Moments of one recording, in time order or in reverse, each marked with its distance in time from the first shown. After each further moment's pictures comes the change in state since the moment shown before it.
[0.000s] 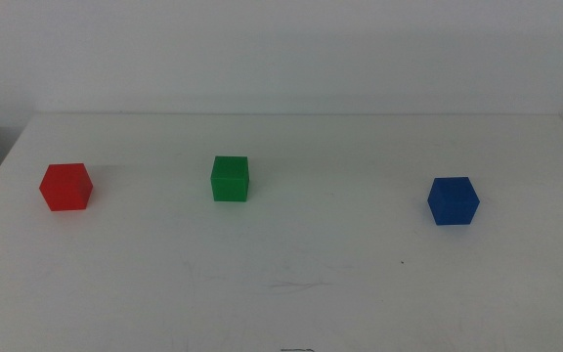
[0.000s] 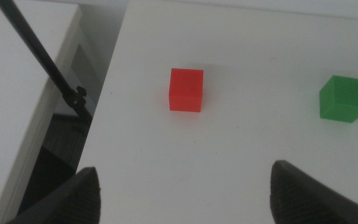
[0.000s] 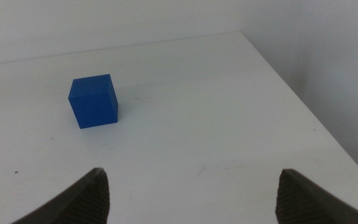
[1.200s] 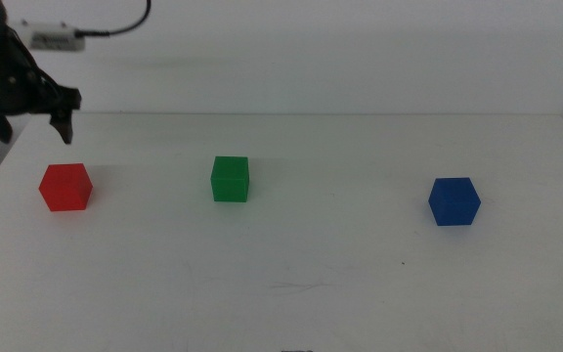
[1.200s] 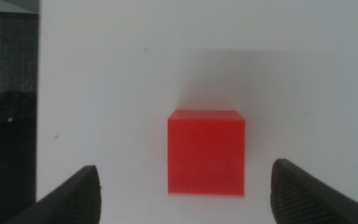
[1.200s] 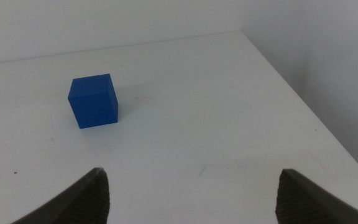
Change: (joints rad) left arm 0.000 1.122 -0.784 0.031 0.211 0.088; right arm 0.000 0.000 0.000 0.000 0.000 0.000
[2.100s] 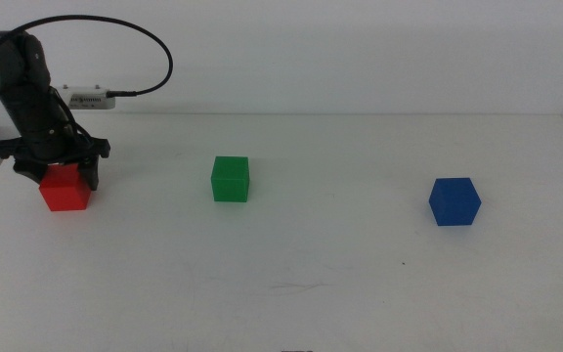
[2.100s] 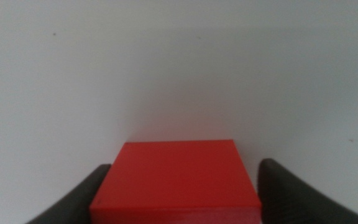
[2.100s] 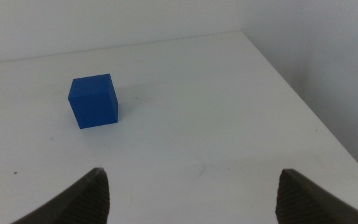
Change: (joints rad) left arm 0.000 0.223 -0.031 -0.067 -0.037 0.049; right arm 0.000 0.000 0.000 0.000 0.000 0.000
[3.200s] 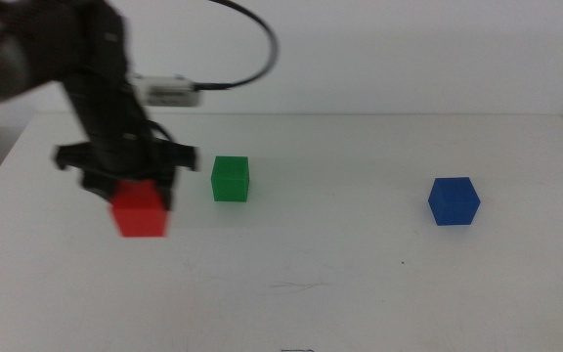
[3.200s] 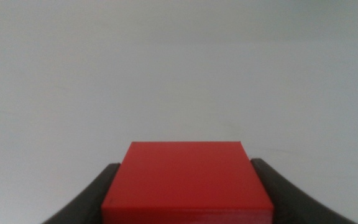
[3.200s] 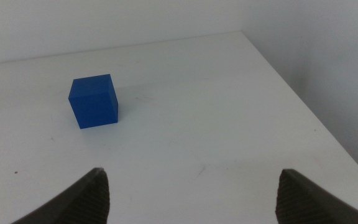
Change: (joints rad) left arm -0.381 -0.491 0.438 0.030 0.060 -0.346; right arm 0.000 0.000 0.000 0.000 0.000 0.000
